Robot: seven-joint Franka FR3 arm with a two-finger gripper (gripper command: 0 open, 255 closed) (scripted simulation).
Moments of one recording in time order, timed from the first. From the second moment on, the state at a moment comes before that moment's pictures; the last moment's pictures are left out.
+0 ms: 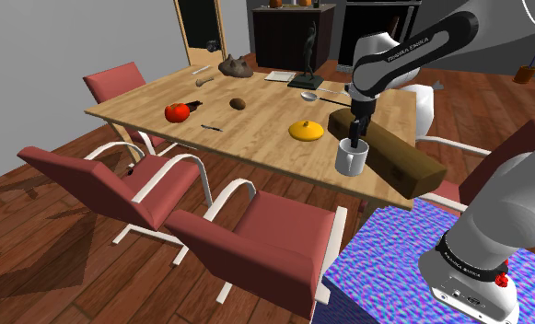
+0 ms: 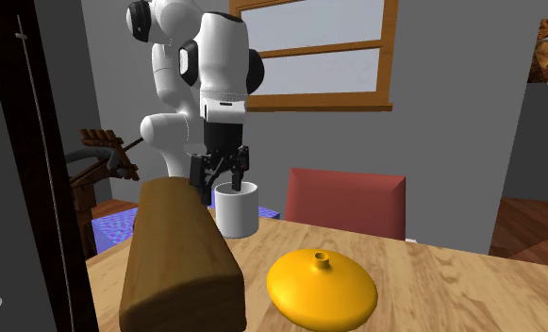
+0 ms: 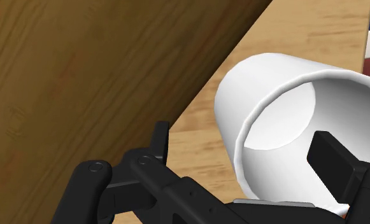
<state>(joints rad) -0.10 -0.24 -0.21 -2.48 -0.09 2.14 -0.42</state>
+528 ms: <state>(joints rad) -0.10 -0.24 -0.21 -2.48 -0.09 2.14 -0.42</state>
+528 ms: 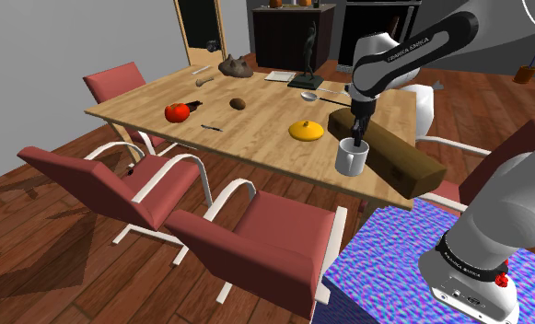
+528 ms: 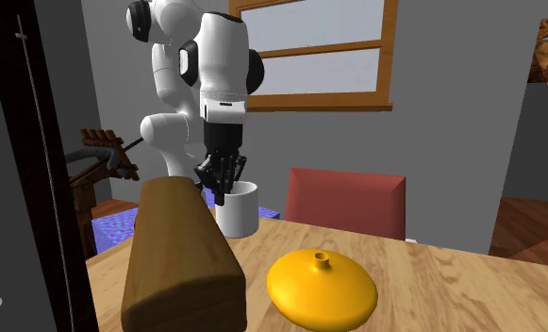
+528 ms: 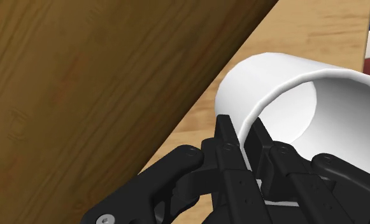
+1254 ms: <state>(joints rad) -0.11 -0.27 -0.21 -2.45 -0.10 2.08 -0.42</state>
